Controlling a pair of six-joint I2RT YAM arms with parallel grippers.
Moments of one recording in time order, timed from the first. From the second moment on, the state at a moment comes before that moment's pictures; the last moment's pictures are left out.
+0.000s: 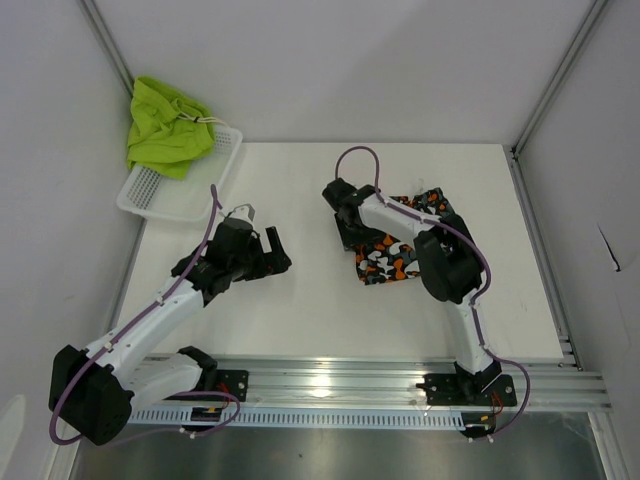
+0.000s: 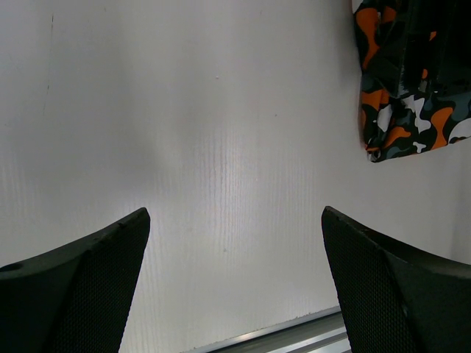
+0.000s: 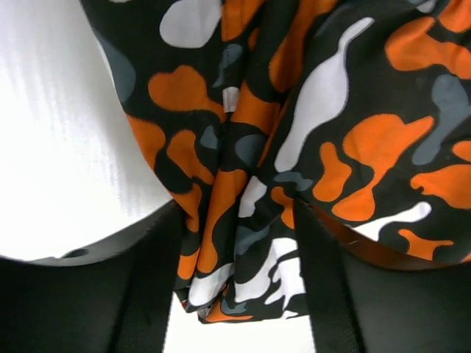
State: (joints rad) left arm -0.50 1.04 0.75 -0.48 -0.05 -0.64; right arm 0.66 2.17 1.72 -0.86 0.36 0.35
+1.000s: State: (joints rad) left arm -0.50 1.02 0.72 -0.47 -0.05 -0.62; right arm 0.31 2.39 2.03 -0.86 0.51 0.02
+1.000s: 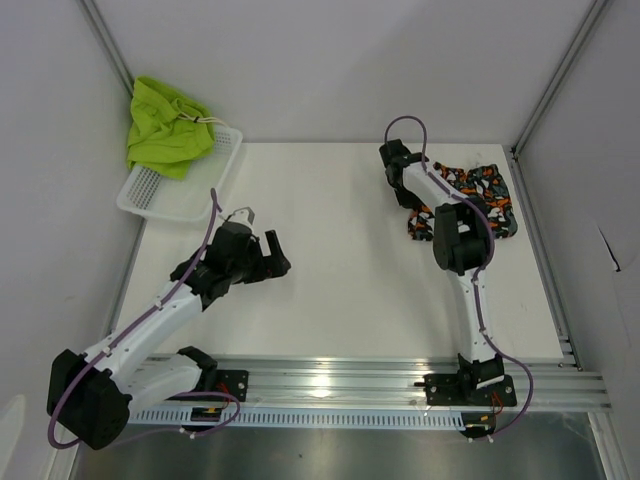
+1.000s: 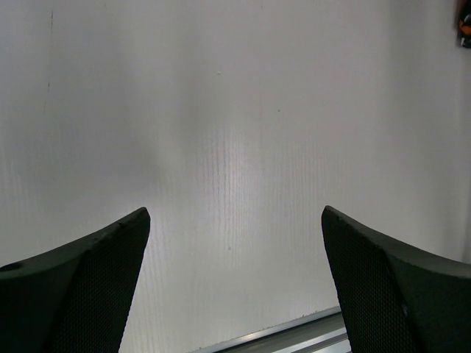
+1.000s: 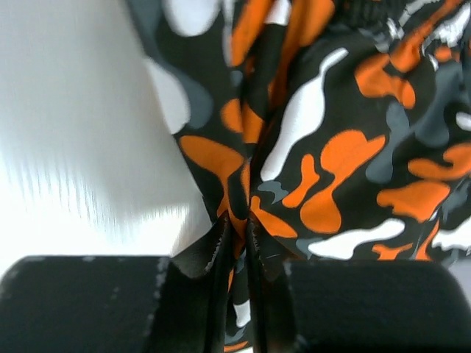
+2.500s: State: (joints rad) left arm -0.19 1.07 1.07 -0.55 -0.08 -0.70; right arm 0.58 1.40 1.05 -0.23 0.44 0.32
